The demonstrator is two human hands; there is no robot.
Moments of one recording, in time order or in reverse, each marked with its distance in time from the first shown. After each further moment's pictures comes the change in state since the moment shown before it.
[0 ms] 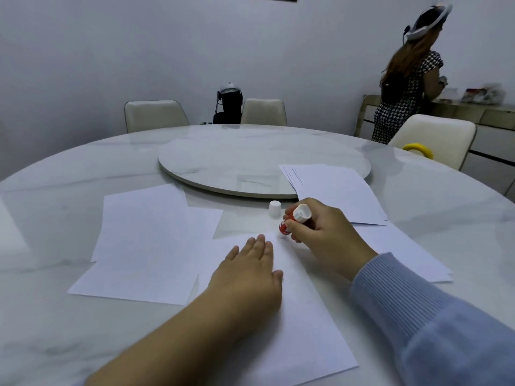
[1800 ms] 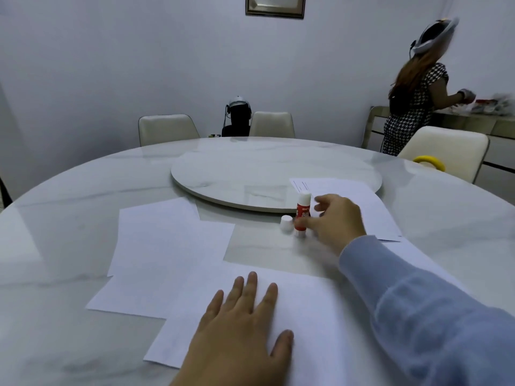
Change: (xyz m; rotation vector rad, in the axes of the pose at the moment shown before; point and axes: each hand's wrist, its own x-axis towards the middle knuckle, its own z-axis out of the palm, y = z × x) left_hand -0.055 -0.009 0.010 -0.043 0.062 -0.078; right_hand 0.059 0.010 0.000 -0.160 0.264 0.224
